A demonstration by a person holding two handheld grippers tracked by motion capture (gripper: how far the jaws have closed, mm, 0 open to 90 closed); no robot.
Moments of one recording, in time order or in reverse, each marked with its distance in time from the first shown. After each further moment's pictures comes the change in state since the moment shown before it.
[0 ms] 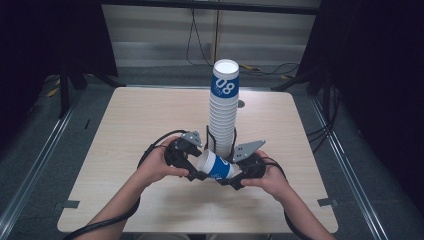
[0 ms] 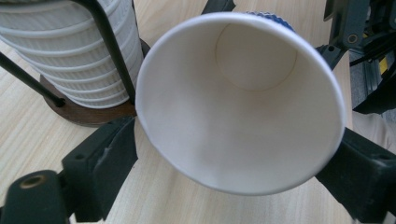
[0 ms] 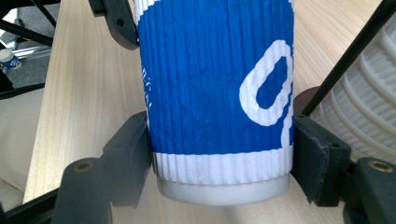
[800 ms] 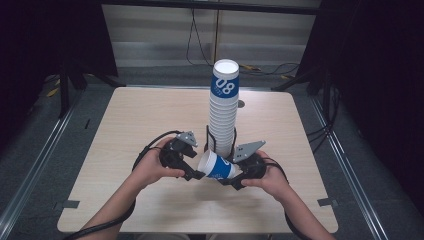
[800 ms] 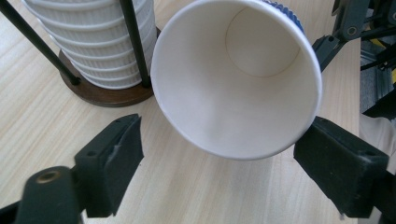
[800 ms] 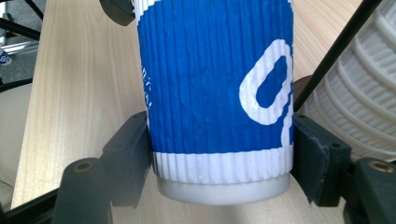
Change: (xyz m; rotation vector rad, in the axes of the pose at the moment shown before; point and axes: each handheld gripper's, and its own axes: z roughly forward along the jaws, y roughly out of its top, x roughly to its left) left arm -0.002 -0.009 -0.009 -0.001 0.046 -0.054; right arm -0.001 -0.004 0.000 0.027 -0.024 0.009
